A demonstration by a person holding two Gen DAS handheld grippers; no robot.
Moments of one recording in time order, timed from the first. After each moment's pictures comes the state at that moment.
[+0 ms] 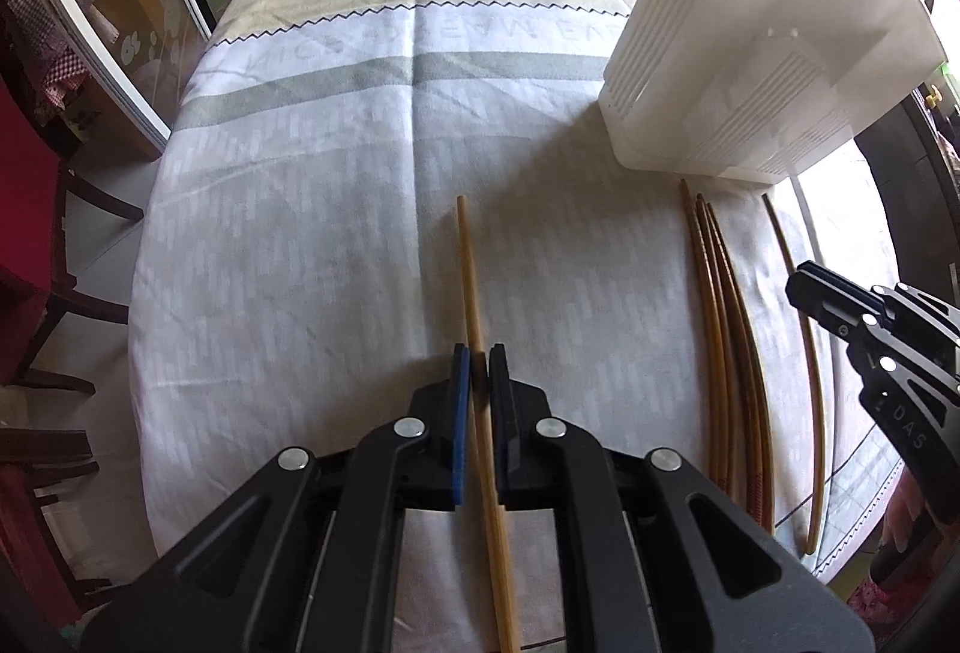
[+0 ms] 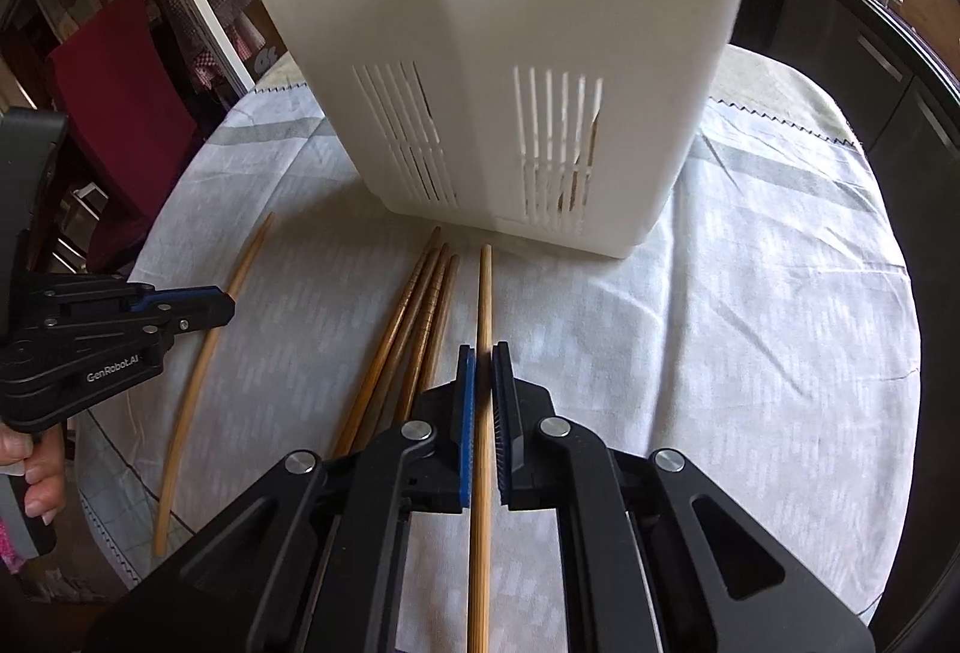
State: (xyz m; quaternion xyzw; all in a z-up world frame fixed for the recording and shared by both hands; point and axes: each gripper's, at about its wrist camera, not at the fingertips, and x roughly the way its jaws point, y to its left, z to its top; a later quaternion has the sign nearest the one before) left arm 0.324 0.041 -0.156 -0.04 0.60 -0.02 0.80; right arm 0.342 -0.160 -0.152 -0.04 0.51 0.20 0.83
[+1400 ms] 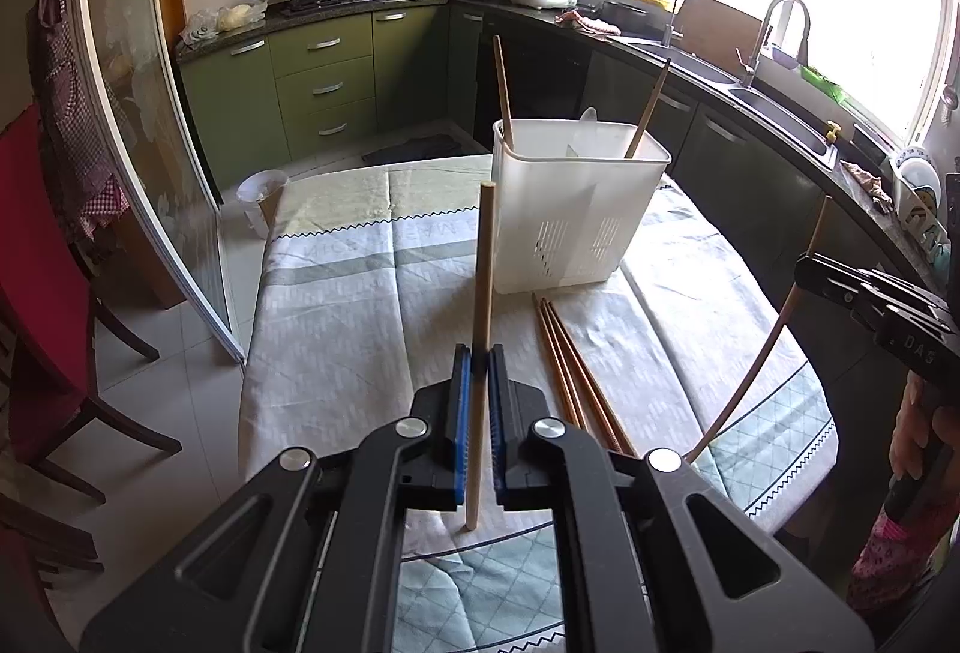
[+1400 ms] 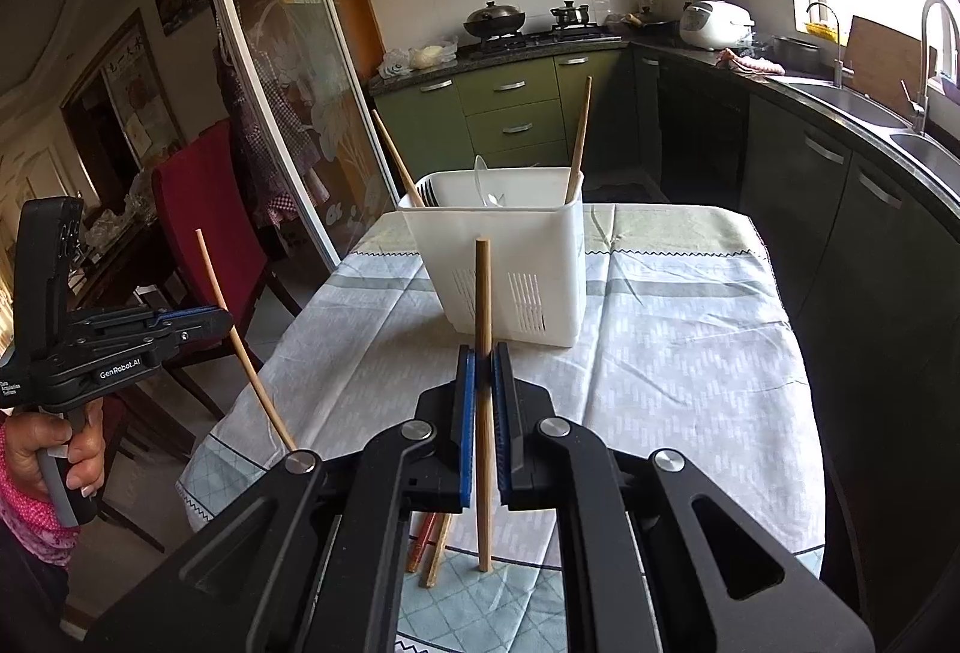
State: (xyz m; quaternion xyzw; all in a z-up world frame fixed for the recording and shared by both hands) left arm 0.193 0.025 -0.010 -0.01 0.41 -0.06 0.91; right arm 0.213 -0.250 -0.012 0.03 0.35 0.24 0.91
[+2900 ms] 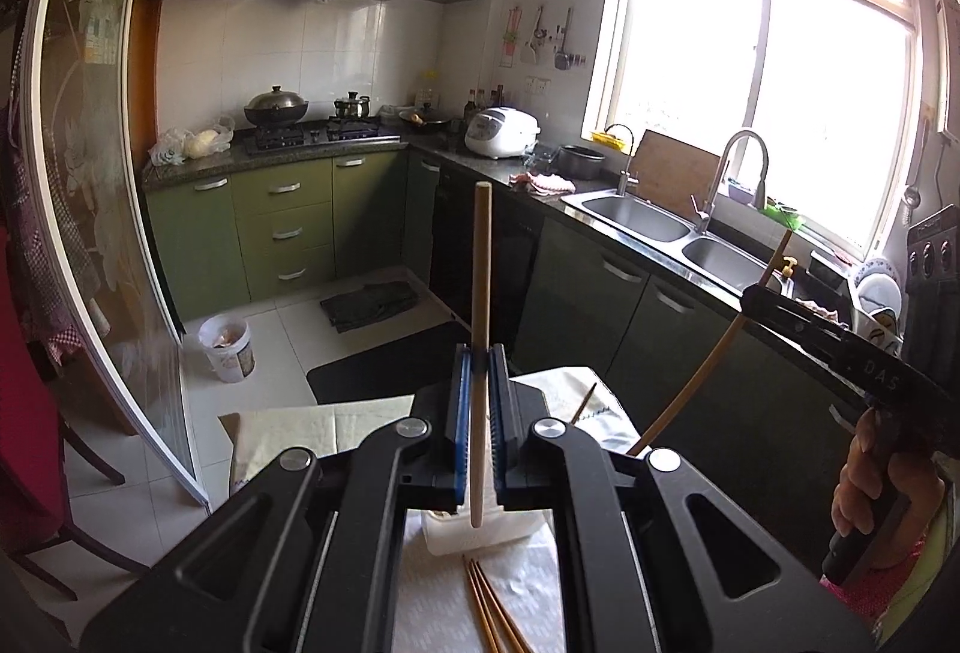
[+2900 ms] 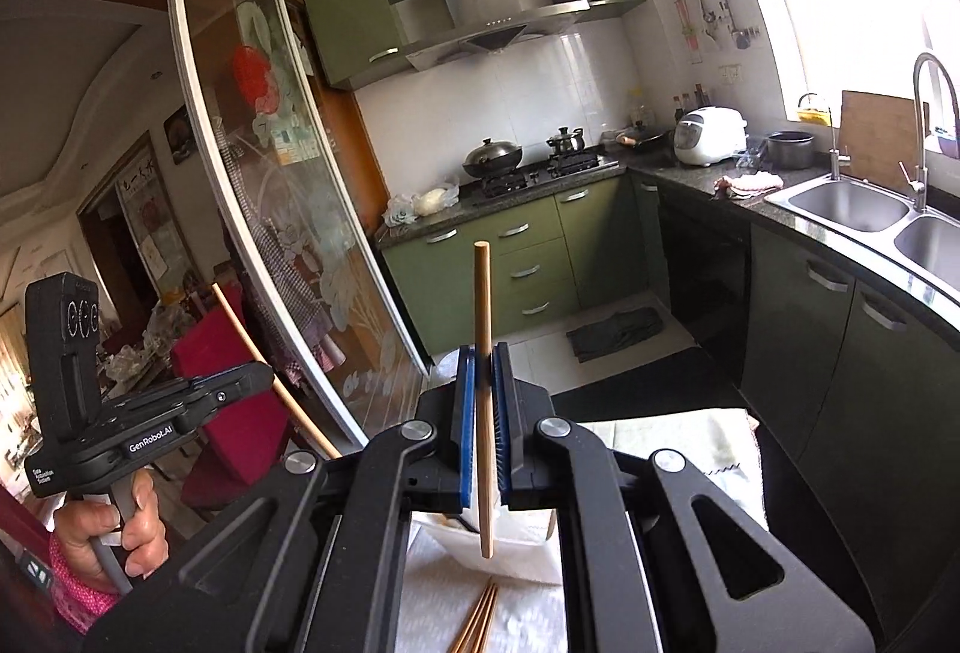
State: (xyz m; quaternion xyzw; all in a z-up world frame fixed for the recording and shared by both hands) left arm 0.302 -0.014 0.160 -0.03 0.26 -0.10 0.96; right arm 0.325 -0.277 0.161 0.11 0.21 0.24 0.94
